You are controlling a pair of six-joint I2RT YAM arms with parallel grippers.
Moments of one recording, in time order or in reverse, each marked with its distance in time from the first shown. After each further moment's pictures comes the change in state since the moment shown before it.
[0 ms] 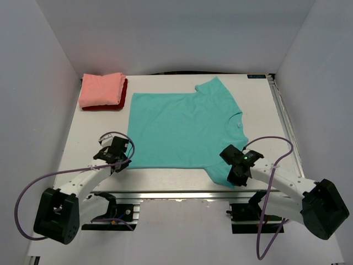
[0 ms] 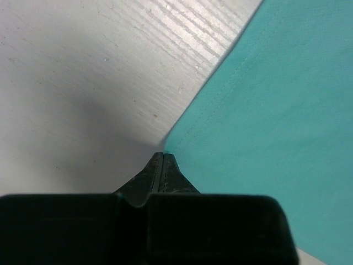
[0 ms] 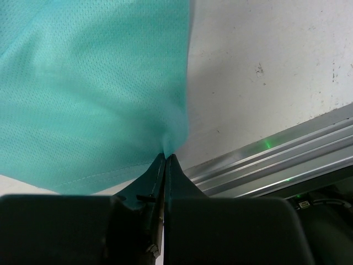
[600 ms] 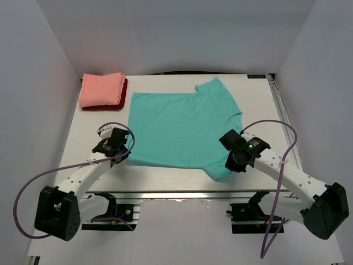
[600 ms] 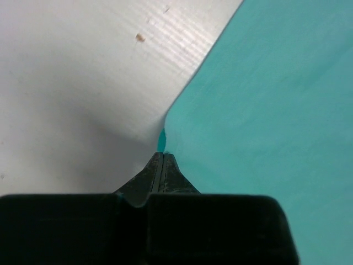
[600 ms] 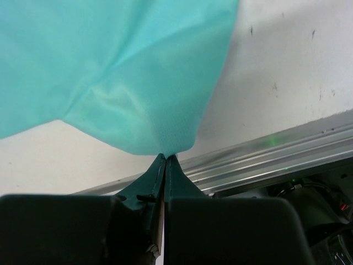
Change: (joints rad) left arm 0.000 0.011 0.116 -0.056 -0.046 0.014; right arm 0.000 -0.018 0.258 -0.143 0.009 -0.084
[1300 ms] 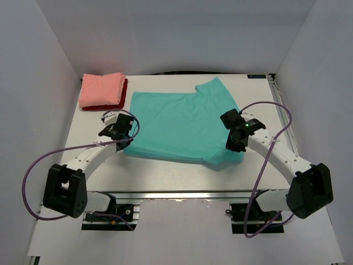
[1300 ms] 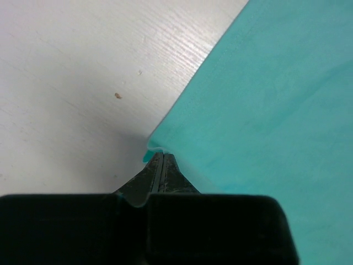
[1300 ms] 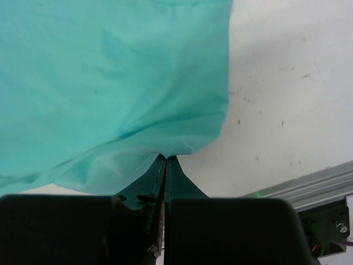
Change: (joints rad) left arm 0.000 0.233 0.220 0.013 -0.093 0.043; right arm -0.169 0.233 0.209 0.105 0.080 -0.238
